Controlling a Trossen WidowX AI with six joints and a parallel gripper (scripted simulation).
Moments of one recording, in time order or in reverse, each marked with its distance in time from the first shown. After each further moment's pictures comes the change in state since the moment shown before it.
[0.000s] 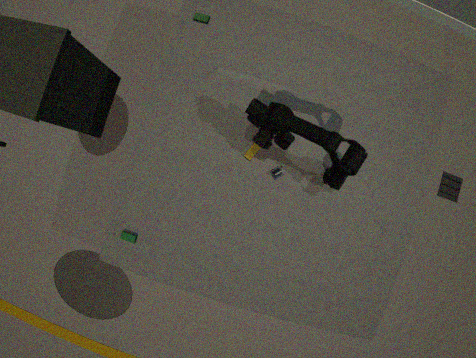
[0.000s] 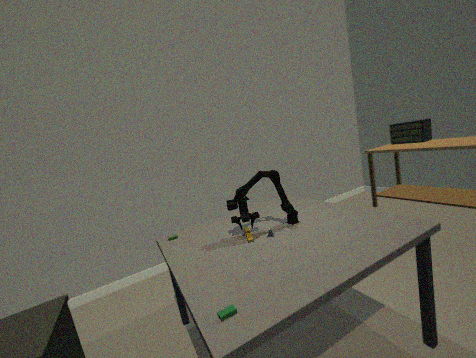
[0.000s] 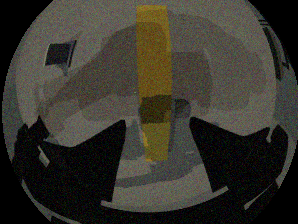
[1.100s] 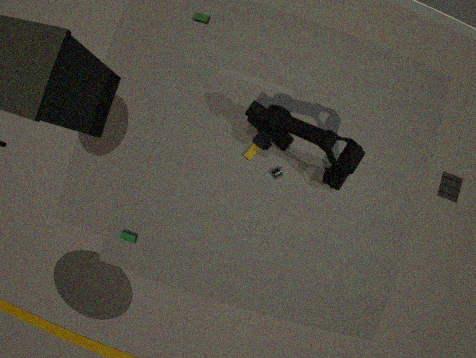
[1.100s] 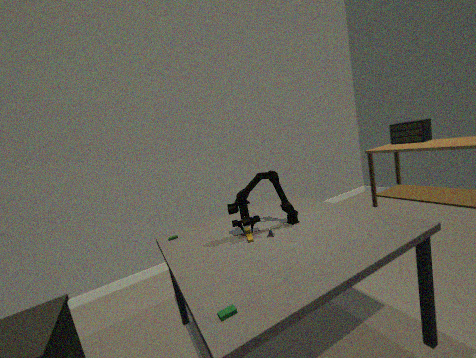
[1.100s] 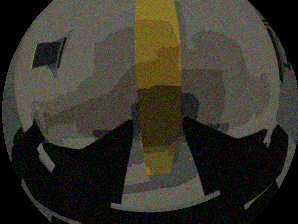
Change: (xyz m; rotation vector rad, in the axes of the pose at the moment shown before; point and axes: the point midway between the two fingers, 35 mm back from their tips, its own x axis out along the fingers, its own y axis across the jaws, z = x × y) arm 0.026 0.001 0.000 0.000 0.001 0.004
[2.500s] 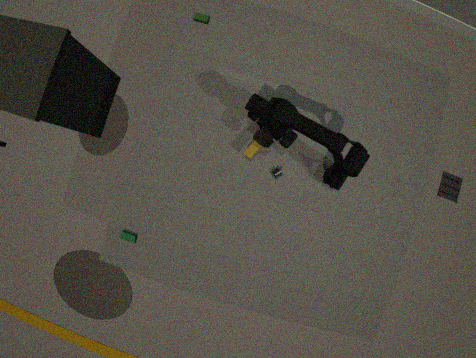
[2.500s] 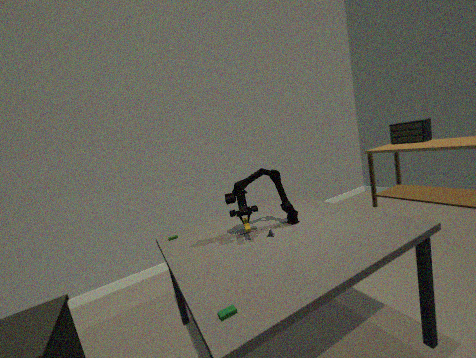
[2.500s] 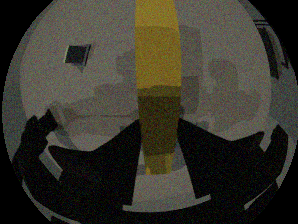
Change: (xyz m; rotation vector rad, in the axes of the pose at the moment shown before) arm -0.071 -0.002 0.001 0.000 0.000 0.004
